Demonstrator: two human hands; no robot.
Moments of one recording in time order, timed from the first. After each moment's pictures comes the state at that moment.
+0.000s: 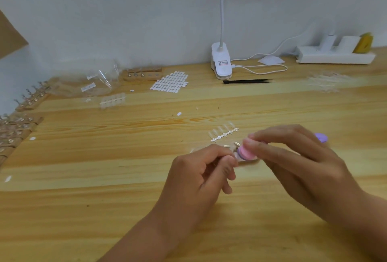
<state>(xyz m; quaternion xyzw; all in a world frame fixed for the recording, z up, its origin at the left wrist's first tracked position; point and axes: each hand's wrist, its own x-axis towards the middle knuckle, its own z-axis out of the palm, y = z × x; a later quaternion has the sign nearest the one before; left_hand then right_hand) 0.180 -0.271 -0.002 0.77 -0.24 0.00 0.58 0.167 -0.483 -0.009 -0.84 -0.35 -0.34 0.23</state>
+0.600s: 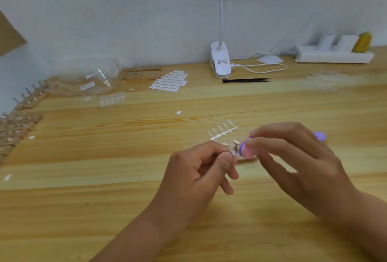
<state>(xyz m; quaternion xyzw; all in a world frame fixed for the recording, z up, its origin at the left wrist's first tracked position) 0.181 -0.270 -0.001 0.74 -0.23 -0.05 0.64 0.168 -0.479 -0.012 -0.84 -0.32 -0.37 0.23</state>
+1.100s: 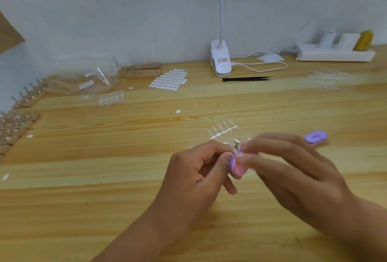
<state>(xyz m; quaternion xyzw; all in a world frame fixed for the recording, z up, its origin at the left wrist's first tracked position) 0.180 -0.271 -0.002 0.73 -0.23 -0.04 0.64 0.162 -0.474 -0.017 -0.82 -0.37 -0.38 0.22</state>
